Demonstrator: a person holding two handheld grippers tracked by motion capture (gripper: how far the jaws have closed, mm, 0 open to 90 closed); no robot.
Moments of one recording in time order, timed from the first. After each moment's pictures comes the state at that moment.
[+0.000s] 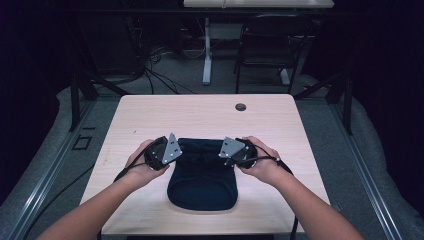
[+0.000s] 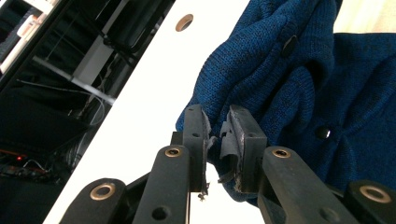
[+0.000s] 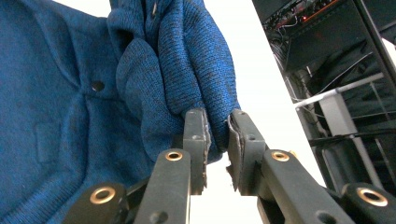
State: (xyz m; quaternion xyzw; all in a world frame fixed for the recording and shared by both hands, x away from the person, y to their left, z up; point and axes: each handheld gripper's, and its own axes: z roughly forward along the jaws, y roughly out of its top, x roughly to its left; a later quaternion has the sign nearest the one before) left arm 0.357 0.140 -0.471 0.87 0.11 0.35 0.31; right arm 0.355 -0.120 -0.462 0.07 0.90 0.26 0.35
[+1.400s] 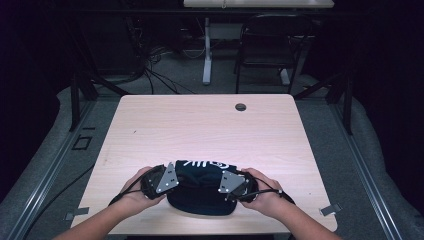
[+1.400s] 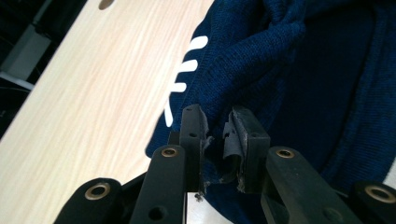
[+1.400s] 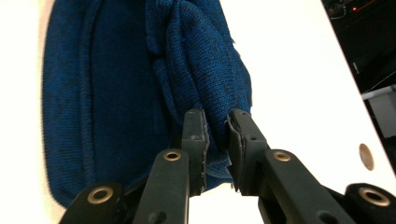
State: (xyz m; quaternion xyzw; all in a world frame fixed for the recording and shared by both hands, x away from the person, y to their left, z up) left arm 0.302 0.150 -0.509 0.91 0.09 0.26 0.32; right arm 0.282 -0.117 -0.497 0.07 0.92 0.27 0.28
